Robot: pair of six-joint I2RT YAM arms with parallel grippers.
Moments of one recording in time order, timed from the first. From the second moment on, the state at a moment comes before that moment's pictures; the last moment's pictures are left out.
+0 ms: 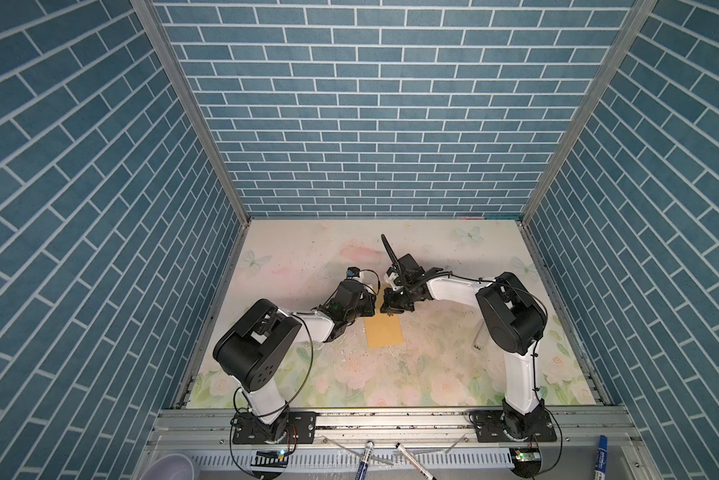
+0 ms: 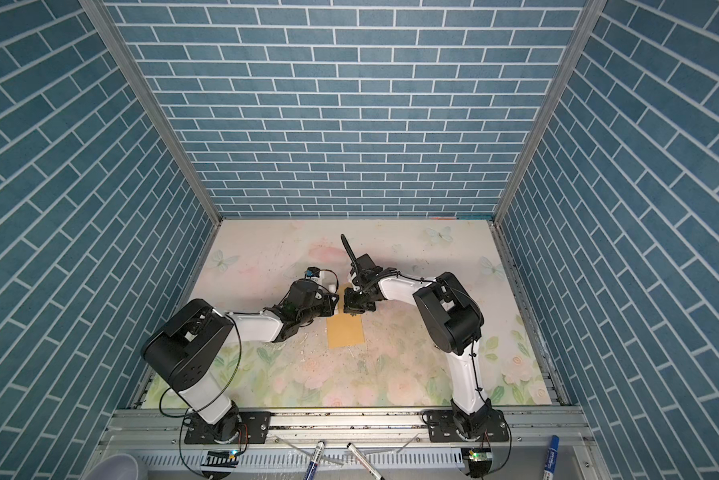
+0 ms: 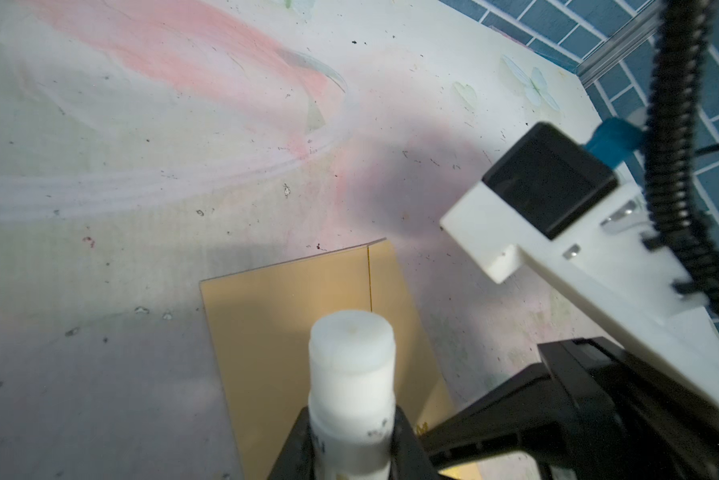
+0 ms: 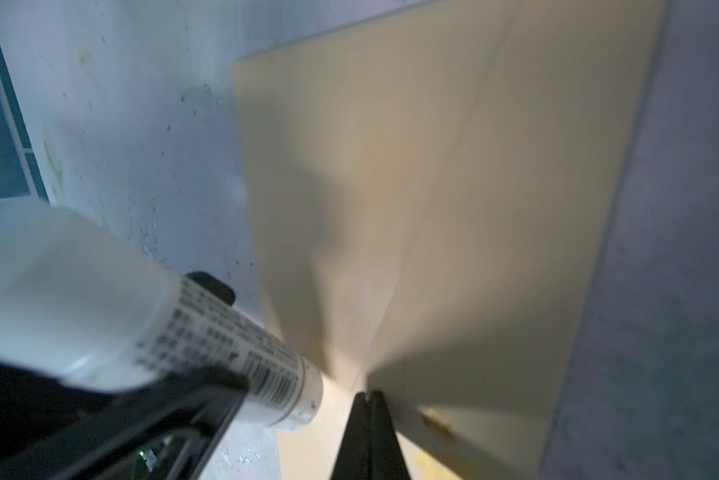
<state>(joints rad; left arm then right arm) -0.61 1.71 0.67 0.41 0.00 -0.59 0.70 2.05 1.32 -0.40 -0.46 0.58</state>
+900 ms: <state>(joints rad) -0.61 1.70 0.67 0.40 0.00 -0.59 0.70 1.90 1.12 -0.40 -0.46 0.57</state>
